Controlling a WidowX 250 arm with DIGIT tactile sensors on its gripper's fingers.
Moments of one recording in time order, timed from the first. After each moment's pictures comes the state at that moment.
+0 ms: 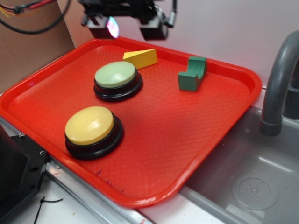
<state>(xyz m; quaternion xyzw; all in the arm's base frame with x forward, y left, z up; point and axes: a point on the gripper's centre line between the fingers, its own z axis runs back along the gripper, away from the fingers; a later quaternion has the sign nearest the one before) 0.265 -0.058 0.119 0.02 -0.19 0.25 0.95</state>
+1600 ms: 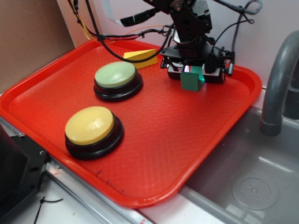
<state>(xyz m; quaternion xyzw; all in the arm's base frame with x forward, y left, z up) 0.347 -0.082 0.019 0.03 -0.19 0.21 0.96</state>
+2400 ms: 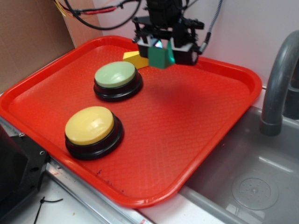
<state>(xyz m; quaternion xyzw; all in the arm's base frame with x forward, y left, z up) 0.296 -0.064 0.091 0.00 -0.05 0.13 0.99</state>
